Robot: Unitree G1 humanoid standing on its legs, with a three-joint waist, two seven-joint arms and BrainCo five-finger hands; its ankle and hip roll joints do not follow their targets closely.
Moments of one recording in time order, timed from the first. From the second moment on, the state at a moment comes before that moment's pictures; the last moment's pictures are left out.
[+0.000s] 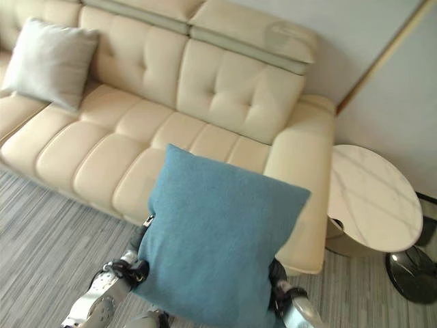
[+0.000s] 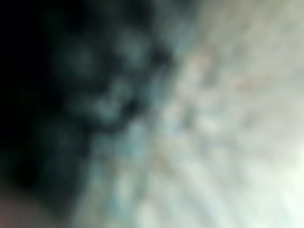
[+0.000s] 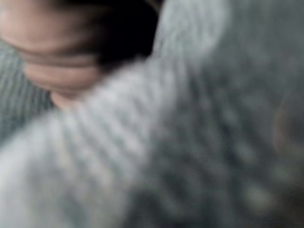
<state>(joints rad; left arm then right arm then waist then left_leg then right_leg) 0.03 0.36 -0.31 0.13 -0.73 -0.01 -0.01 0.14 -0.36 0.26 0.21 0.80 0.03 0.20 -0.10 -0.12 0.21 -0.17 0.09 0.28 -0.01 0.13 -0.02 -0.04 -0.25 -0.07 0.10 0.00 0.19</state>
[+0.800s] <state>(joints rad) 0.08 0.31 -0.23 0.08 -0.73 0.00 -0.02 0.16 -0.42 0.30 0.15 0.81 0.02 0.20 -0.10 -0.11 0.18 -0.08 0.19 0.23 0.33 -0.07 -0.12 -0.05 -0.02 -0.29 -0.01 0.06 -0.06</state>
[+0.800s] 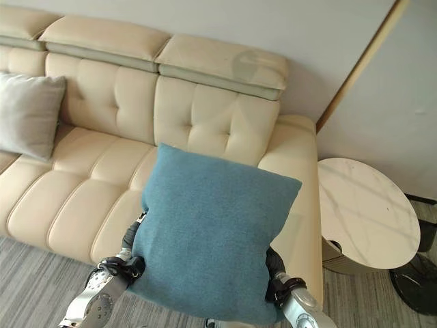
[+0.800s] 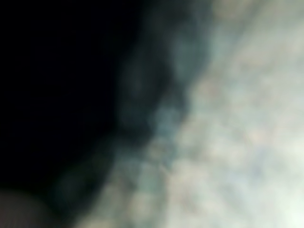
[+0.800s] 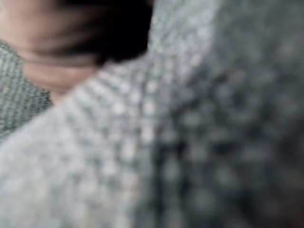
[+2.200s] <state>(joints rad) -1.30 0.61 -0.46 0.68 -0.61 -0.20 0.35 -1.31 -0.46 0.53 0.69 0.46 -0.09 -0.36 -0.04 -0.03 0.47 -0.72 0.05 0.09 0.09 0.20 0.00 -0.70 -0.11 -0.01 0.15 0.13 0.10</state>
